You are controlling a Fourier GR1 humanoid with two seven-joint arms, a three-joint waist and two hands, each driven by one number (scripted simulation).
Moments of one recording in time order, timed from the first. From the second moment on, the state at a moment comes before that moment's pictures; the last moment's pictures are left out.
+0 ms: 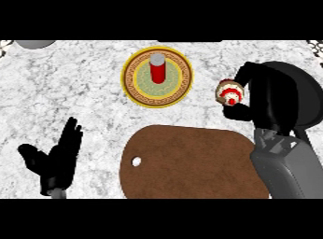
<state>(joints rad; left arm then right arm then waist) 0.08 0.07 -0.03 -1.48 0.20 0.21 0.11 -0.47 -0.19 0.24 -1.70 1.09 -0.03 0.77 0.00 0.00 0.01</state>
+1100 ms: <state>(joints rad) 0.02 0.06 -0.05 -1.47 0.18 0.20 0.13 -0.76 -0.46 -0.22 -0.60 0.92 -0.50 0.11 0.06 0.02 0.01</state>
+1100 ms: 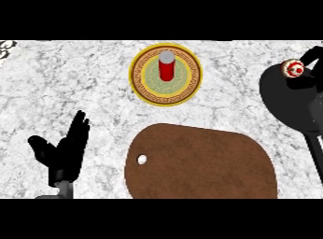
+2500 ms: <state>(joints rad) 0.04 0.05 -0.03 -1.47 0.18 0.20 0.10 -0.82 -0.63 -0.74 -0.26 0.33 0.06 -0.51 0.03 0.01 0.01</state>
